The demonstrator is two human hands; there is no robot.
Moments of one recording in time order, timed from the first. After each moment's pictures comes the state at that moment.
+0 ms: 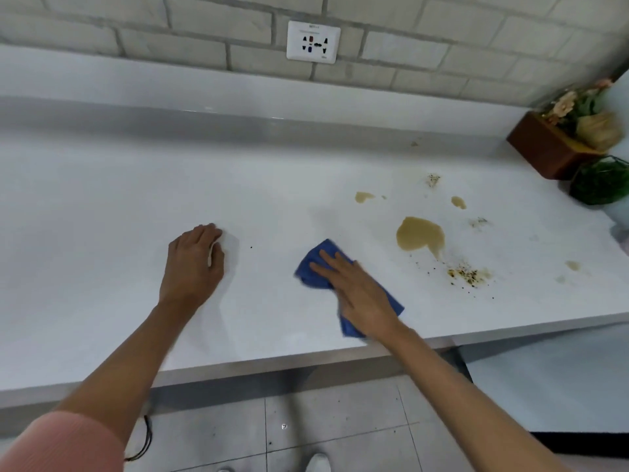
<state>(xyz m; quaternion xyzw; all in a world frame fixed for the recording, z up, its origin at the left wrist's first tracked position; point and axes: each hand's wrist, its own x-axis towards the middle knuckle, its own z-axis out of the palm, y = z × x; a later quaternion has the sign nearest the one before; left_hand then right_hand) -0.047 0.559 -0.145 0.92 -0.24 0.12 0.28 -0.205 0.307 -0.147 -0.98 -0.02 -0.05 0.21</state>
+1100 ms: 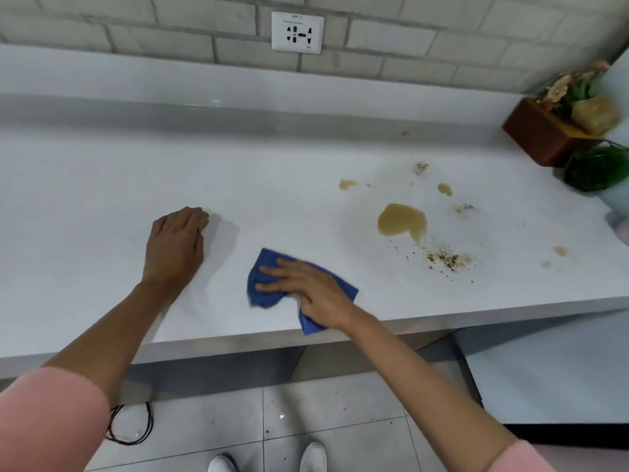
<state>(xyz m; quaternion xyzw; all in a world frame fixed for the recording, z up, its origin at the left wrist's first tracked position) -0.060 0.552 -0.135 0.93 -0.28 0.17 0.17 -0.212 0.333 -0.133 -0.94 -0.14 0.03 0.31</state>
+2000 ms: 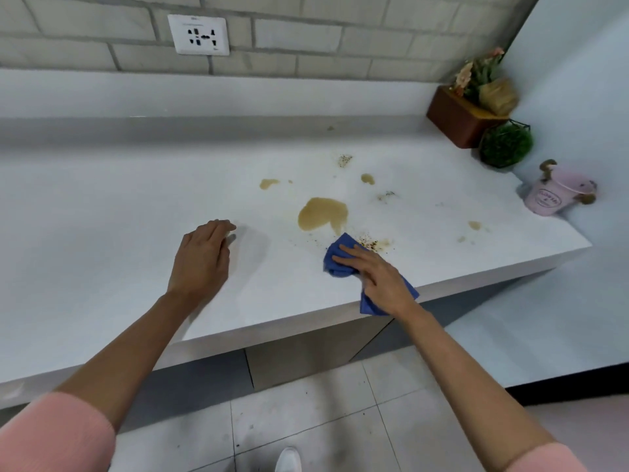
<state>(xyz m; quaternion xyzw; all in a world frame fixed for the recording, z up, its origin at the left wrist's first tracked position) -0.133 0.403 -0.135 0.89 -0.37 0.12 0.25 -0.328 0.143 -0.129 -0.95 0.11 -0.06 0.27</state>
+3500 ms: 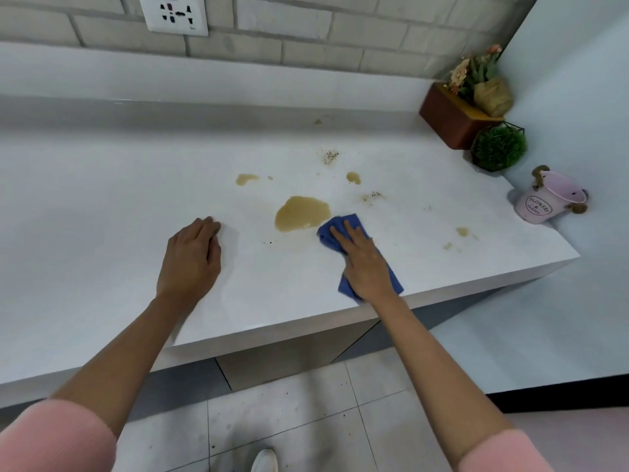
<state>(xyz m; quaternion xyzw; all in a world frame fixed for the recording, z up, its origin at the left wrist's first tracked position) -0.137 0.362 -0.150 0.90 -0.32 0.10 0.27 -0.293 0.108 -0.139 -0.97 0.20 -0.05 0.14</state>
